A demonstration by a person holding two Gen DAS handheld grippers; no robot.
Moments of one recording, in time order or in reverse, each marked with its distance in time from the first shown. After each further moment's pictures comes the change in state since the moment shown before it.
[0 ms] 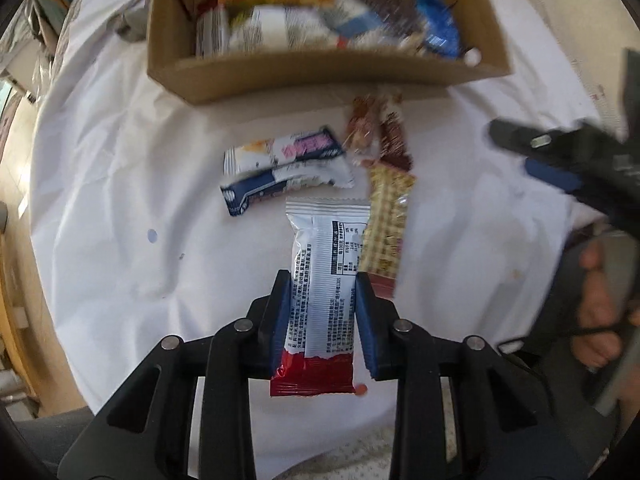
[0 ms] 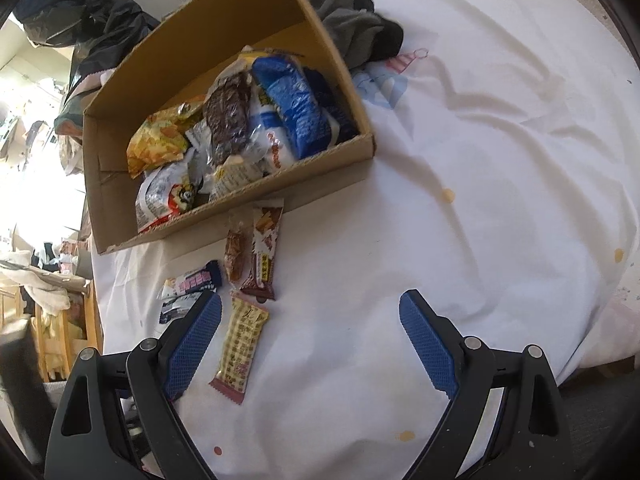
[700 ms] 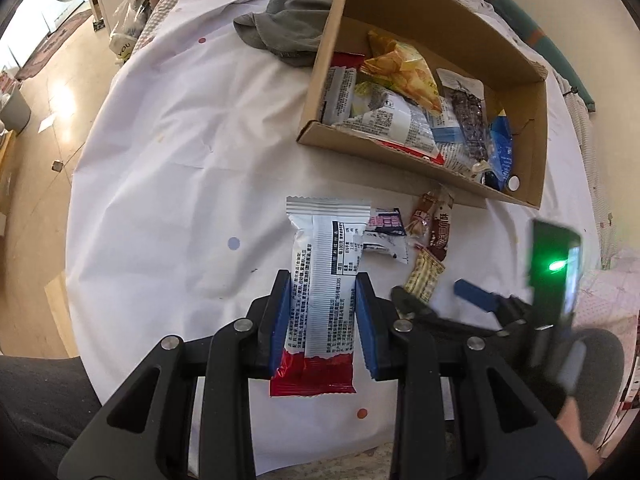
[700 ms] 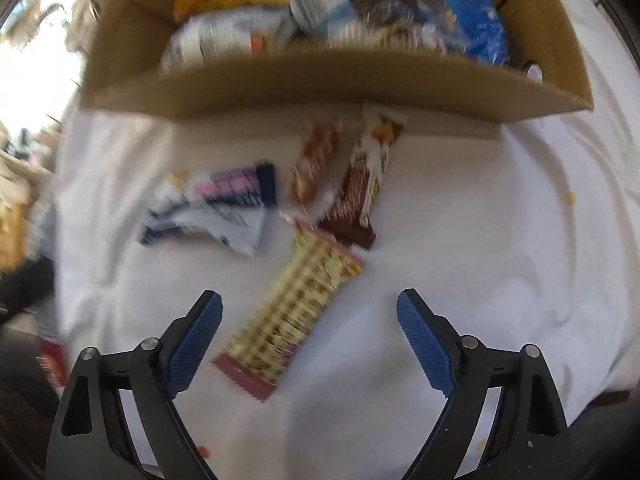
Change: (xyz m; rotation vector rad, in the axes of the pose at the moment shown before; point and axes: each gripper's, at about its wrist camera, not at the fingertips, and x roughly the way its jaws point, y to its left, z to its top) left arm -0.040 0.078 -0.001 -0.360 -0.151 -0.024; right arm 0.082 0.089 -0.042 -0.322 0.180 -0.179
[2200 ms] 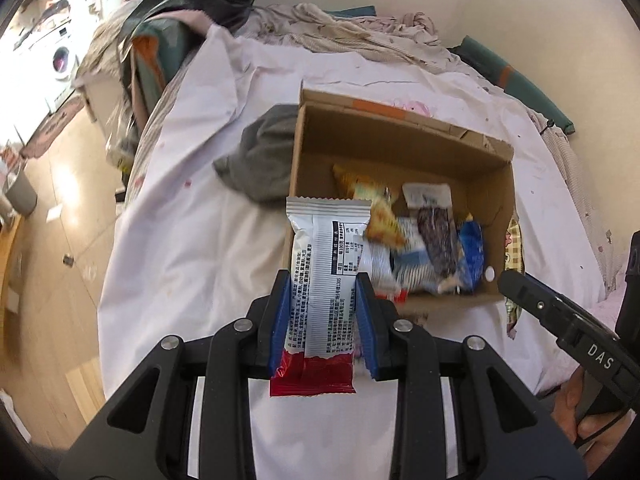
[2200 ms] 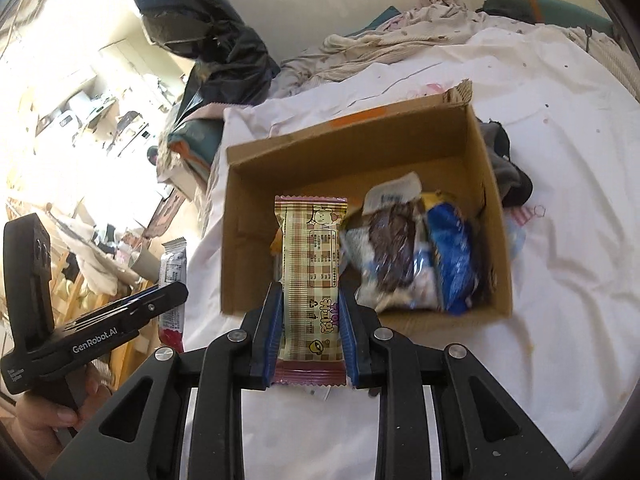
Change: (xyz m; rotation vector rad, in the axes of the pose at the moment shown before) left arm -0.049 -0.039 0.078 0.137 -0.295 0.036; right arm -0.142 -0.056 0.048 0.057 -0.489 0.358
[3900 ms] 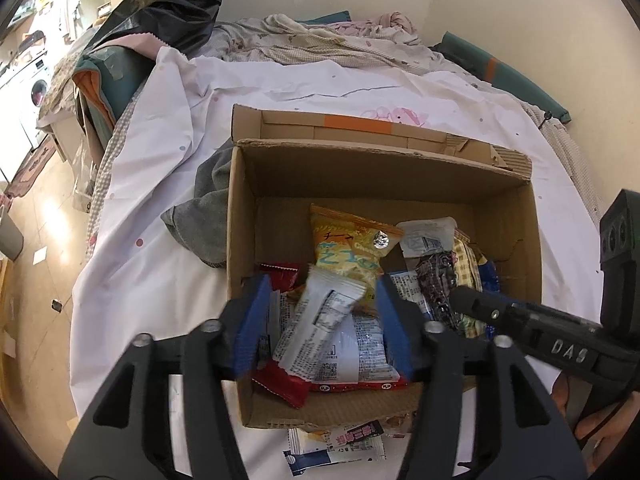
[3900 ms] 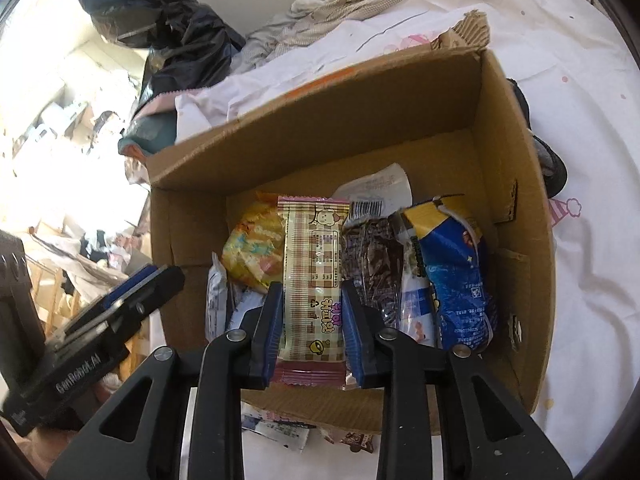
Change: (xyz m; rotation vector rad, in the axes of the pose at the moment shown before) left arm 0.068 -0.026 0.039 0.094 -0.057 -0.022; right arm 0.083 -0.045 0.043 0.114 0.117 -0.007
